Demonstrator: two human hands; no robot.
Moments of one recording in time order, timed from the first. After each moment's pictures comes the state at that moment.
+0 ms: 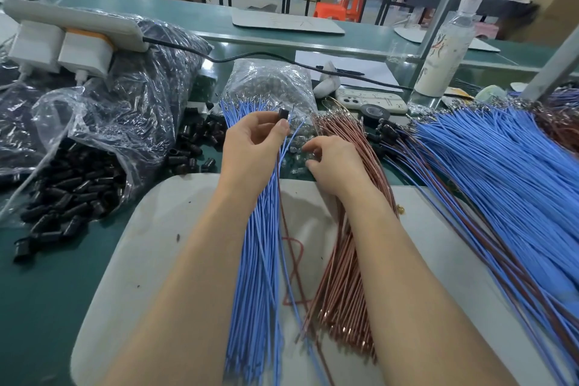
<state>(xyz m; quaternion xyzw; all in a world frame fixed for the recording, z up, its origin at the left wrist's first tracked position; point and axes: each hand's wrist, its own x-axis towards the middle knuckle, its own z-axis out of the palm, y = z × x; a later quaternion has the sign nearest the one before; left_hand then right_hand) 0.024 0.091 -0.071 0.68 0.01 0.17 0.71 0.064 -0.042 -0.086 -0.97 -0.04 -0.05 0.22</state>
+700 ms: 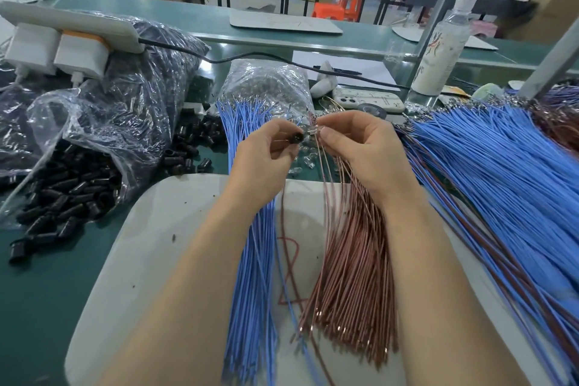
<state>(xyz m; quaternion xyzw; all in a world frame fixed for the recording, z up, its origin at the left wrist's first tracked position) 0.025 0.085 -0.079 0.78 -0.09 0.12 0.61 0.023 -0.066 -0.049 -0.77 -0.10 -0.10 0.62</state>
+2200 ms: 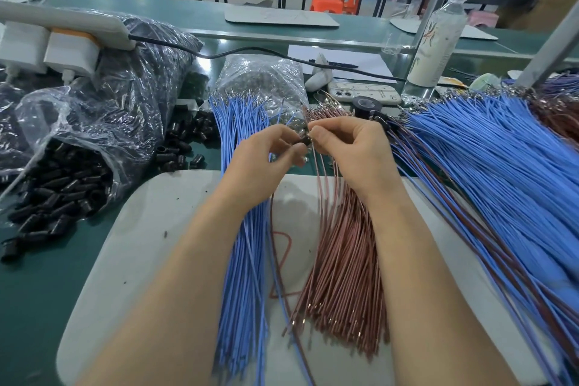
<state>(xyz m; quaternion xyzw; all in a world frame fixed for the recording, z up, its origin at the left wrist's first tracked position) 0.021 0.085 -0.080 0.85 -0.13 0.10 0.50 0.022 -0.064 -0.059 -0.80 -0.06 -0.13 0.59</state>
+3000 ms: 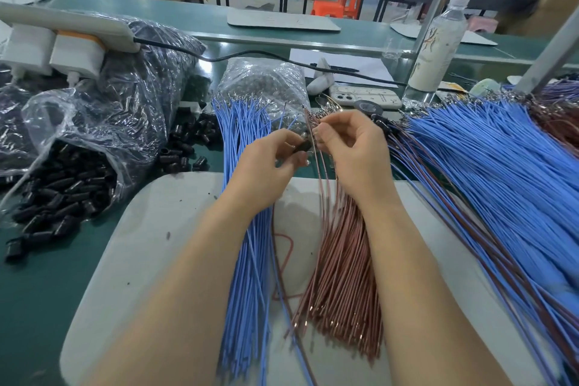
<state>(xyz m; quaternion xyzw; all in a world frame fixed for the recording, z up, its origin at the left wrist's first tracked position) 0.022 0.081 -0.084 0.85 -0.12 0.09 0.51 0.026 -0.058 -0.068 -0.79 -0.08 -0.19 0.58</state>
